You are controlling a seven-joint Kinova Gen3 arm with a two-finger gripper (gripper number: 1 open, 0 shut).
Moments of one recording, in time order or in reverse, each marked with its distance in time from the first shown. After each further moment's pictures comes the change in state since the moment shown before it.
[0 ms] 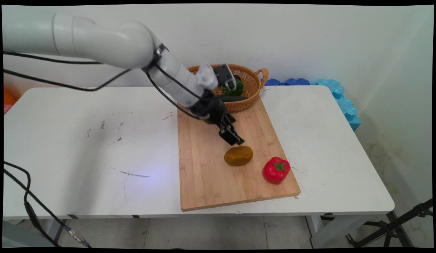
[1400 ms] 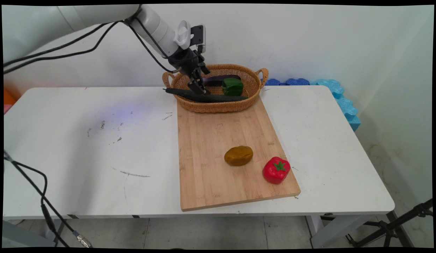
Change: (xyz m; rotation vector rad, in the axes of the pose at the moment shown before) arm 0.002 -0.169 -0.049 0.183 -0.095 0.354
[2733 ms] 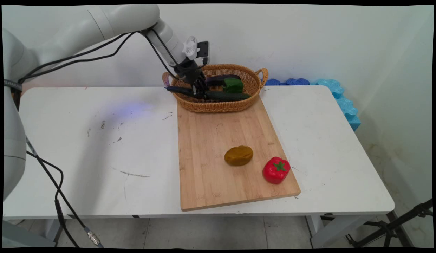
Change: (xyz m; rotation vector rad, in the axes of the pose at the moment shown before) arm -0.019 -0.032 0.064 -0.092 -0.090 -0.029
